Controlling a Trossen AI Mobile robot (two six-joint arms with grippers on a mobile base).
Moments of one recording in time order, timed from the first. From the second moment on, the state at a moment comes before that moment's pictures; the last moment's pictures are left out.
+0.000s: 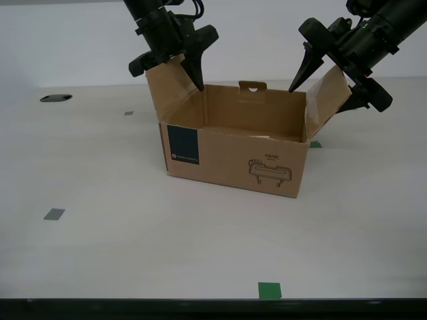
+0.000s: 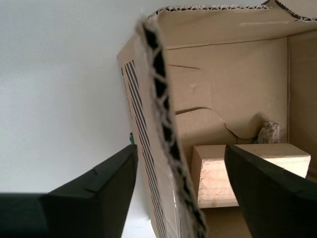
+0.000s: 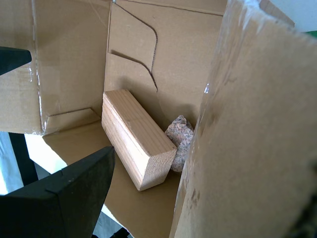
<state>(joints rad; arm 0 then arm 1) 0.18 1.77 1.02 -0.53 -0.67 0.36 -0.45 2.22 1.83 -0.94 0.35 -0.04</state>
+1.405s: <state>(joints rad) 0.18 1.77 1.02 -0.53 -0.67 0.42 -0.45 2.22 1.83 -0.86 0.34 -0.04</state>
